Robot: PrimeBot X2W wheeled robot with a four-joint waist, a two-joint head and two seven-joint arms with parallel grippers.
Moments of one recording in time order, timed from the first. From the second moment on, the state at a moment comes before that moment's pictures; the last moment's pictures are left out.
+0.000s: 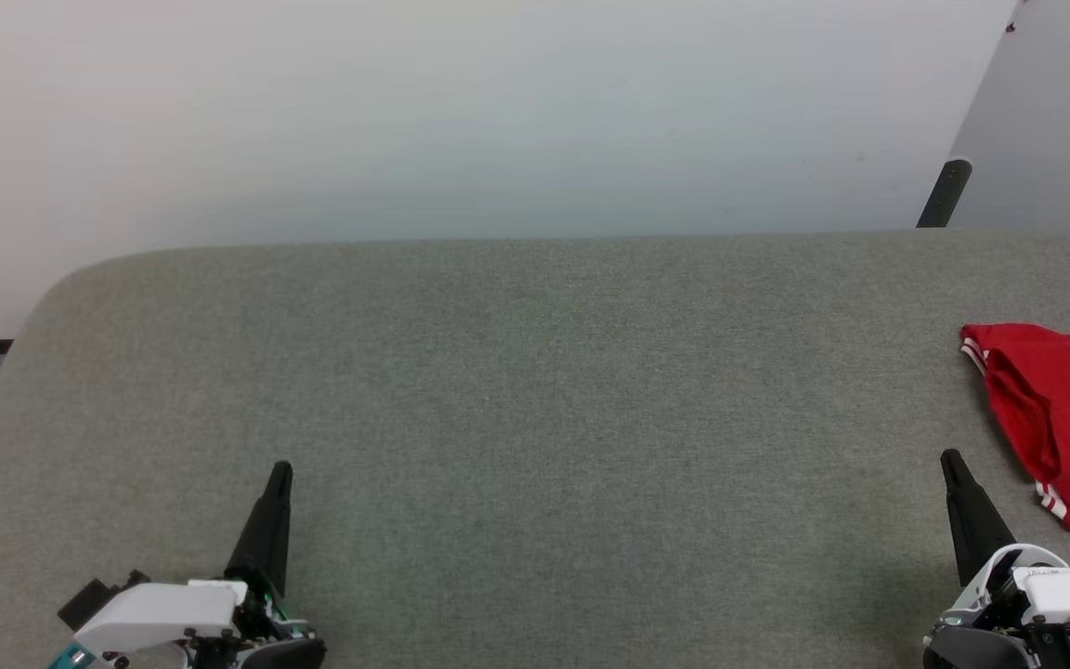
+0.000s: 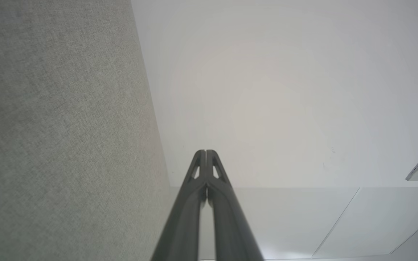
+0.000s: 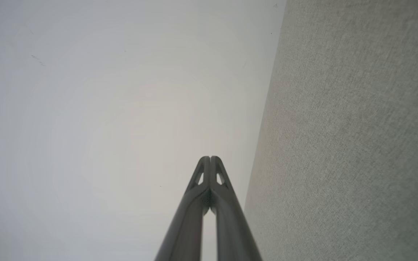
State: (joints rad) left arm -0.11 0.05 0.11 0.24 -1.61 -0.13 0.12; right arm -0.11 -0.05 -0.11 0.25 1.61 0.13 0.11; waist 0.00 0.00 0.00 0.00
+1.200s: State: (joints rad) left arm -0.11 0.05 0.11 0.24 -1.61 -0.13 0.12; right arm -0.11 -0.05 -0.11 0.25 1.61 0.13 0.11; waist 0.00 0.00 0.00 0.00
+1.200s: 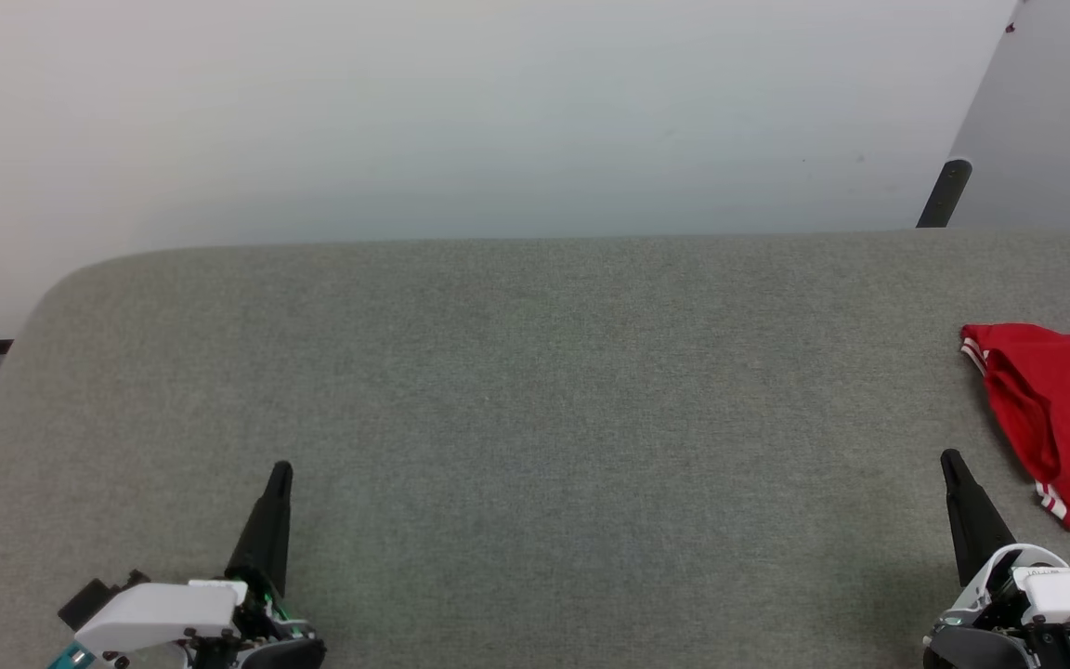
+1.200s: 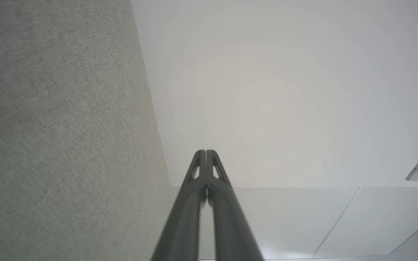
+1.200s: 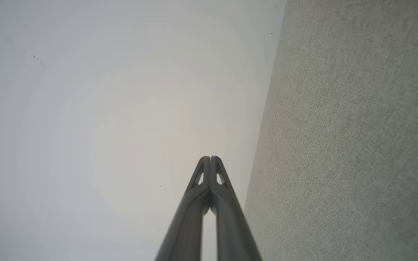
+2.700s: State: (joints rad) left arm -0.11 0.05 0.11 0.24 -1.61 -0.13 0.12; right arm -0.11 -0.05 -0.11 0.25 1.61 0.13 0.11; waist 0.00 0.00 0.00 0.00
